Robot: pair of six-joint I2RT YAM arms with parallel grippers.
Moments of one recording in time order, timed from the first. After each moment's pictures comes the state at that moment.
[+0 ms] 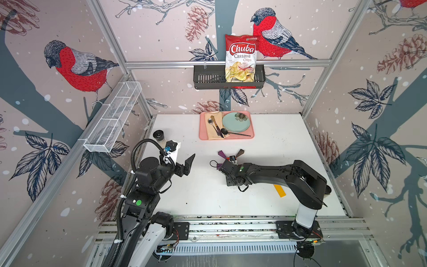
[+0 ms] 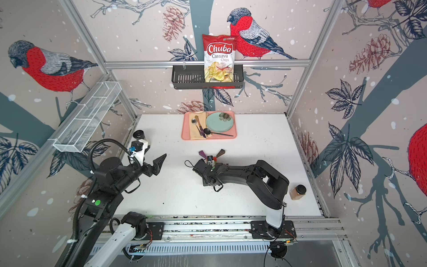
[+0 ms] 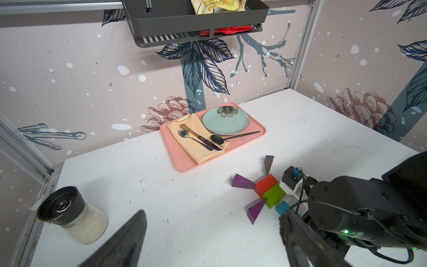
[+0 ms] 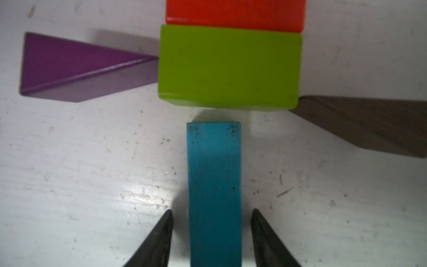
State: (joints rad) left arm -0.26 0.56 0.76 -0.41 0.24 0.08; right arm 1.07 1.83 1.08 -0.52 0.28 0.78
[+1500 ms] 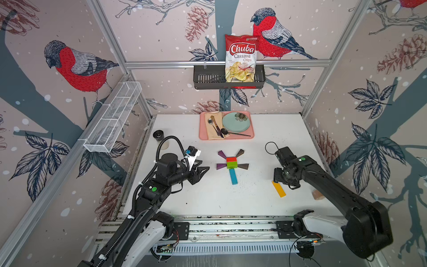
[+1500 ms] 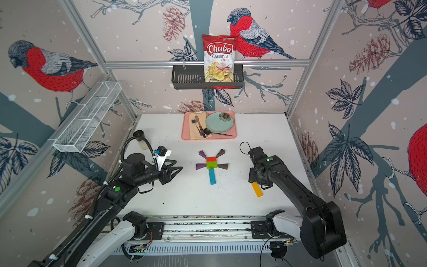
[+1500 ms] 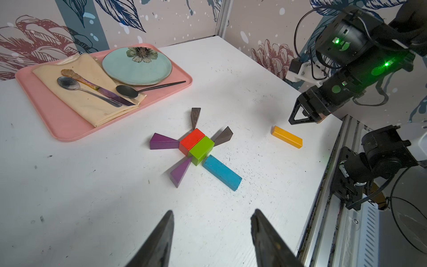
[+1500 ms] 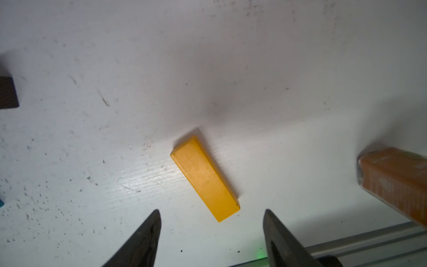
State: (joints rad) left arm -0.39 0.73 0.65 -0.38 0.52 0.00; right arm 0.43 1.18 0.80 -1.04 0.14 0.53
